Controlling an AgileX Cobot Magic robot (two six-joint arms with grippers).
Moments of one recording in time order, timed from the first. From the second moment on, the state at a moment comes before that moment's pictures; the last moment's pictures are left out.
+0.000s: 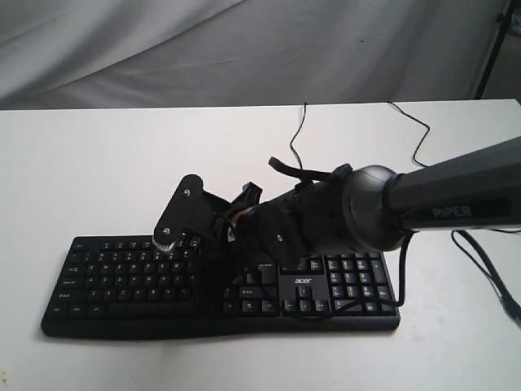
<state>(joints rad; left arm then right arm) 0.13 0.00 -0.01 0.03 0.19 0.09 0.55 2.04 -1.15 0.18 0.07 -0.62</state>
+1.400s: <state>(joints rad) 0.13 0.00 -0.01 0.03 0.19 0.09 0.55 2.06 -1.15 0.18 0.07 -0.62</state>
